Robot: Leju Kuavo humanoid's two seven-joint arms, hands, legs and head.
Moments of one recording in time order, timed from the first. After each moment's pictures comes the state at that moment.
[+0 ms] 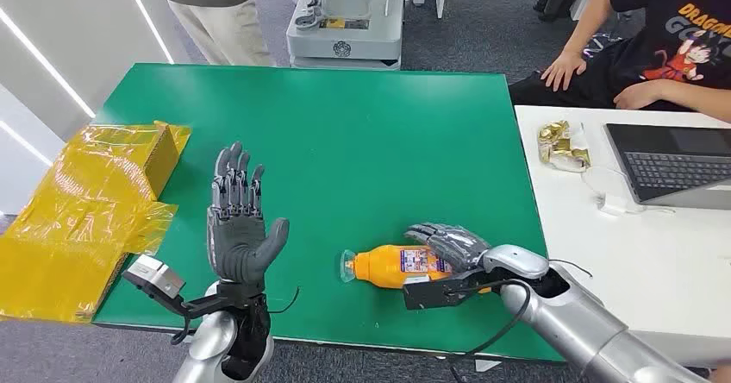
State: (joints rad) left arm -0.07 -0.13 -0.44 -1.61 0.30 0.14 -0.66; right arm -0.69 -0.39 0.93 -0.99 0.58 0.26 -0.13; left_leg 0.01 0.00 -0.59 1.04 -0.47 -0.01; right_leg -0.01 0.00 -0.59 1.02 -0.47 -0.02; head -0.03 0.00
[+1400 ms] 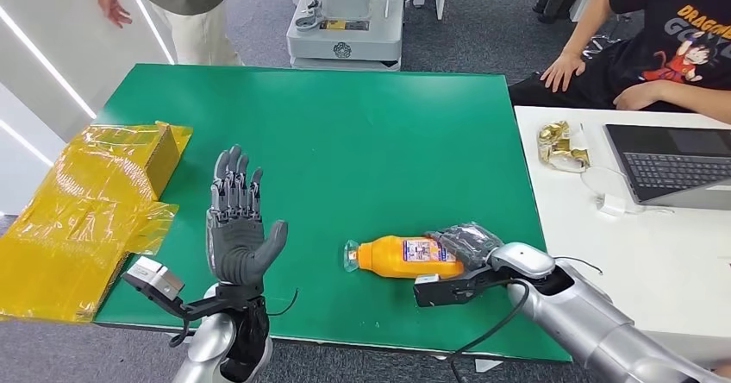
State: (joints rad) left arm -0.06 -0.13 -0.43 -1.61 0.30 0.13 -0.66; right arm -0.72 -0.39 0.98 -0.87 0.67 0.19 -0.12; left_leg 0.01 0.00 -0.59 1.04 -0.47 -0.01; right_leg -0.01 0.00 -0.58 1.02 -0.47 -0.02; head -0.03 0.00
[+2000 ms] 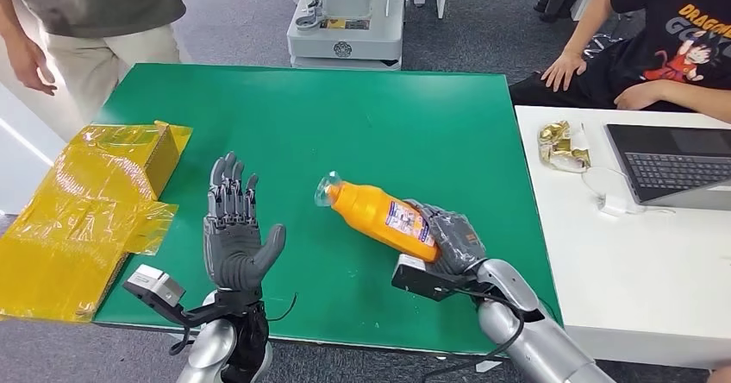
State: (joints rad) left arm -0.04 -0.14 -0.43 -1.61 0.29 0.18 -0.68; right arm -0.49 -0.23 0.68 -0.96 0.55 -0.28 -0.23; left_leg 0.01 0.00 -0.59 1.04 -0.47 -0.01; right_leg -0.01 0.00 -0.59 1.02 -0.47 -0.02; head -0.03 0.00
